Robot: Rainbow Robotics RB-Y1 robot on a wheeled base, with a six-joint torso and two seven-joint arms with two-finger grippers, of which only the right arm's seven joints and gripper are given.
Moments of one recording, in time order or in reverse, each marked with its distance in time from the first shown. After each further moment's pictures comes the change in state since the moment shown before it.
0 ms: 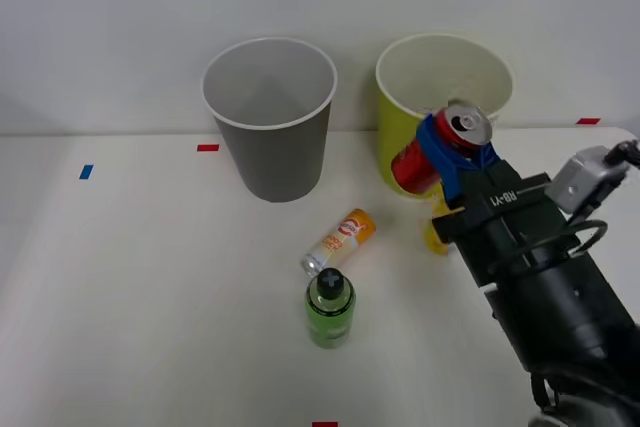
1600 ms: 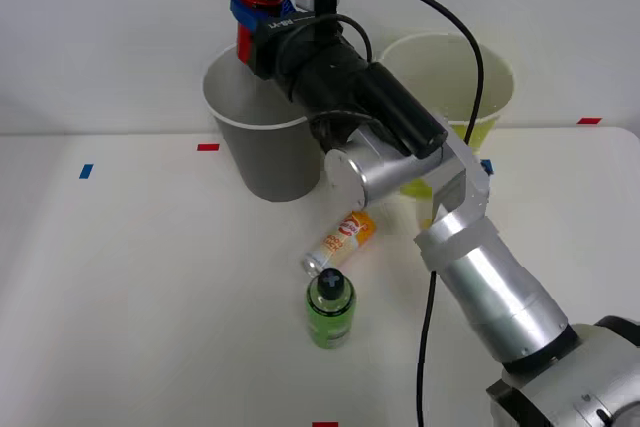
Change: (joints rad) arm -0.987 0.289 0.027 0.936 0.037 0.120 0.025
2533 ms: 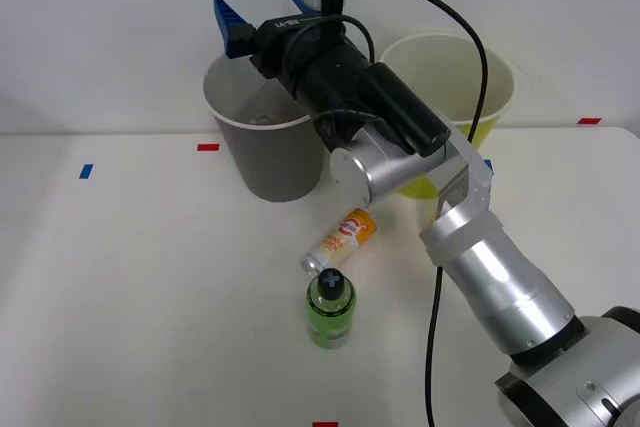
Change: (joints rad) arm -0.002 -0.030 0.015 0.015 -0.042 -0.053 -0.046
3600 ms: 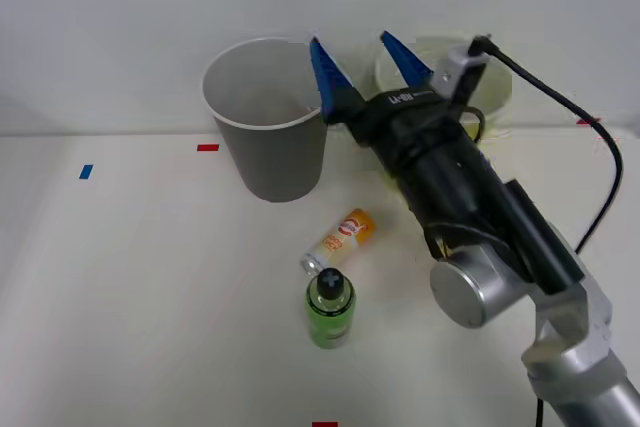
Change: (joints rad) arm 0.576 -0.200 -0.007 -0.550 -0.019 -0.149 -0.025
